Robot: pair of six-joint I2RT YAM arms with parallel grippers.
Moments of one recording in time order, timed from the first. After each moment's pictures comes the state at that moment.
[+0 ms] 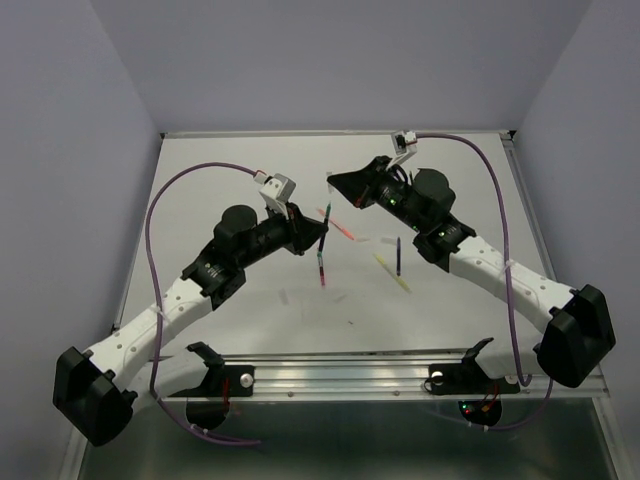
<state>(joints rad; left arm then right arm) -0.65 1.00 0.77 0.09 0.27 -0.41 0.65 1.33 1.03 0.42 -0.19 0.67</state>
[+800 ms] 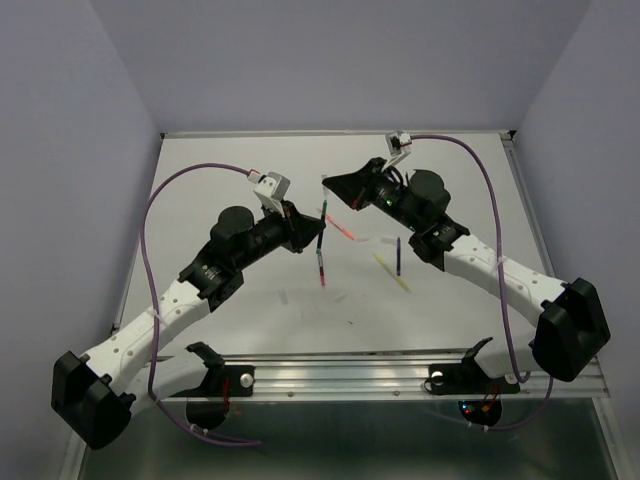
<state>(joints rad) -0.65 0.97 0.77 0.09 0.22 -0.45 0.65 1.36 1.02 0.48 -0.24 0.70</state>
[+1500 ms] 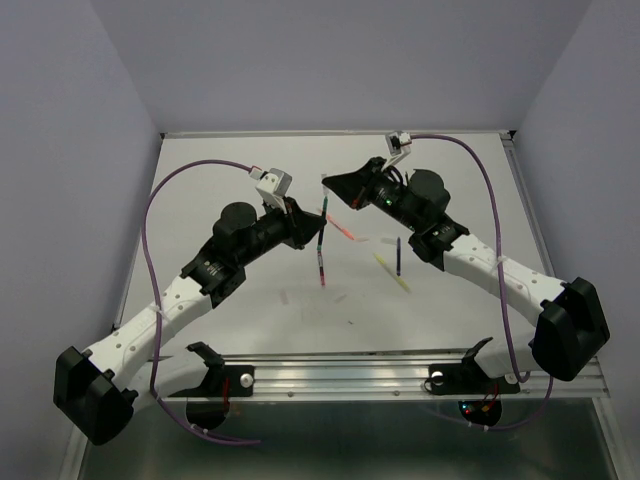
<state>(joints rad) -0.65 1.00 0.80 0.09 0.20 -0.44 0.65 1.37 1.02 0.49 -0.24 0.70</state>
